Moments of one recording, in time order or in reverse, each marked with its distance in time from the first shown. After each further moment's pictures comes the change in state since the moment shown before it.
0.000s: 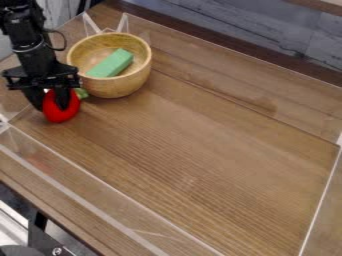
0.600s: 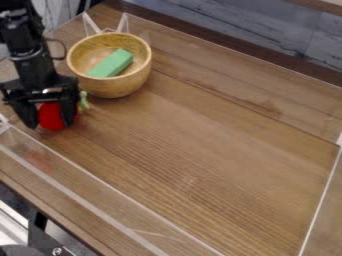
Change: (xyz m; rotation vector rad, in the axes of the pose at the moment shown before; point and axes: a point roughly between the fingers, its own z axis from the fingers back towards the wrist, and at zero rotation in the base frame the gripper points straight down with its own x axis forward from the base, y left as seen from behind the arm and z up) arm -0.023 -0.029 0.021 -0.056 0.071 -0.020
